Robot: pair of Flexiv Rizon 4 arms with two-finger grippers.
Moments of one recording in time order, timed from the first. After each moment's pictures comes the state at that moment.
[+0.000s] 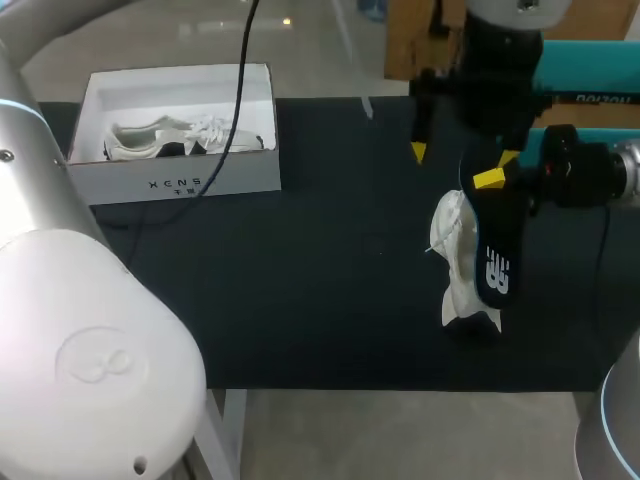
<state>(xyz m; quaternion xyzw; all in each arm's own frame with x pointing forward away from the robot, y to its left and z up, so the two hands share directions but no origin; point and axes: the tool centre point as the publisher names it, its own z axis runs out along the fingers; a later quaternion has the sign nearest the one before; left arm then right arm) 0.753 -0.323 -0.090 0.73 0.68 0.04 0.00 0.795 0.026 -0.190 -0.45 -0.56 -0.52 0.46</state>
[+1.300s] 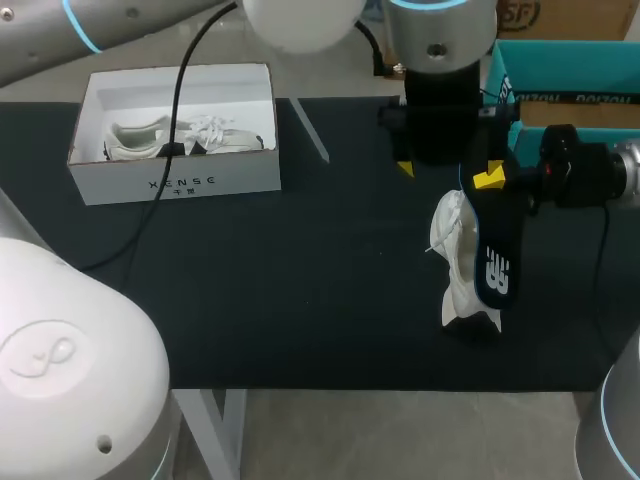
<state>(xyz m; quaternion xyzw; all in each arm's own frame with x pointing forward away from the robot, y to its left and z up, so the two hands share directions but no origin) 0.757 -0.319 -0.105 0.76 0.64 -0.01 0.14 0.795 0.026 -0.190 -0.45 -0.56 -0.52 0.46</state>
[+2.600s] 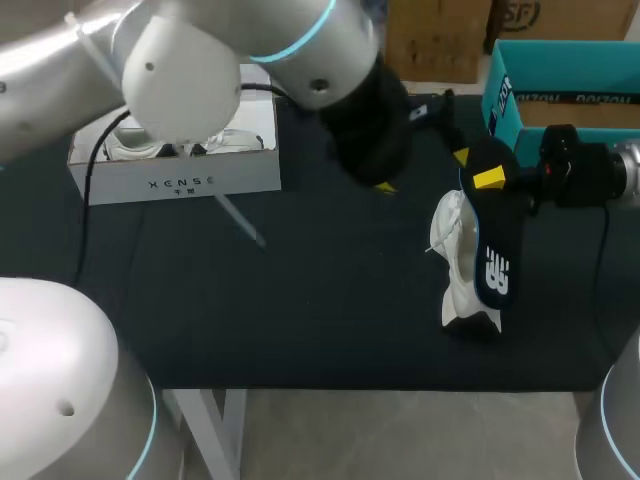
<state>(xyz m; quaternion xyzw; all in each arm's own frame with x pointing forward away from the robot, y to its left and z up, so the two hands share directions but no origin) 0.741 -0.284 -0.100 0.69 0.66 -0.15 0.27 0.795 0.026 -0.190 -0.45 -0.56 -0.52 0.46</state>
